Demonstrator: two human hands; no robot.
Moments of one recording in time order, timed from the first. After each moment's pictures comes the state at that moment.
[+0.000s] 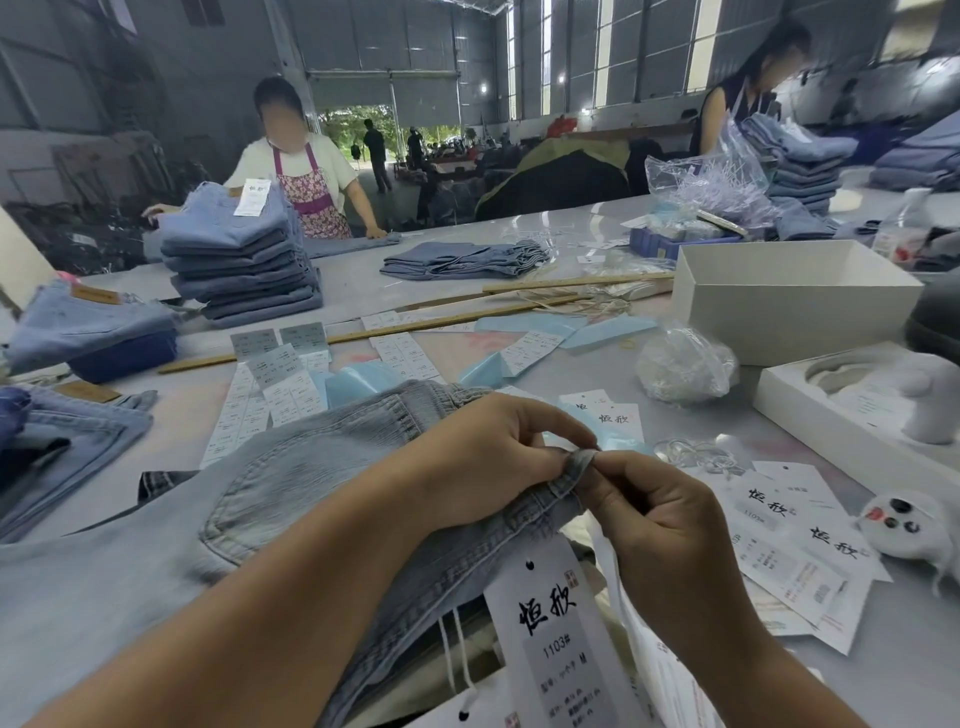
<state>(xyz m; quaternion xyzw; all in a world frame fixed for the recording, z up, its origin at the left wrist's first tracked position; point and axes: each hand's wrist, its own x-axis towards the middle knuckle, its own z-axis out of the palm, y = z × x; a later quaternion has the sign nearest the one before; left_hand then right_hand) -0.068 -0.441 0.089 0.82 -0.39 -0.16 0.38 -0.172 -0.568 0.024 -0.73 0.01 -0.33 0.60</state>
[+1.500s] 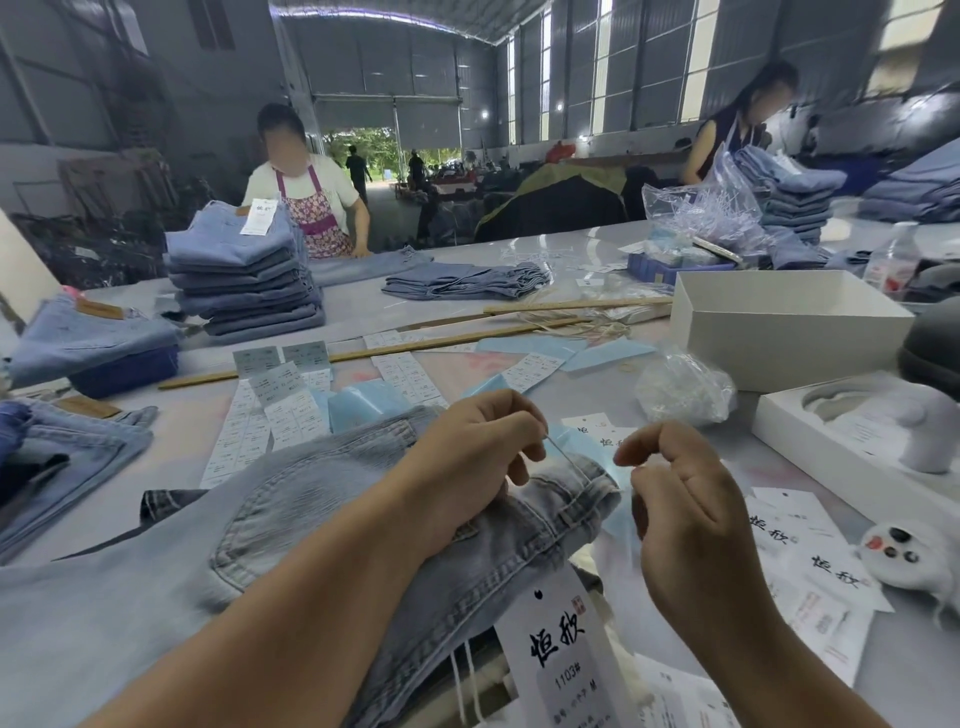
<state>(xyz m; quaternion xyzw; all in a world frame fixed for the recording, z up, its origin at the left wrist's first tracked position) -0.073 -0.438 0.098 0.75 -0.25 -0.17 0.60 -0.167 -0.572 0.051 -0.75 0.07 -0.38 0.54</state>
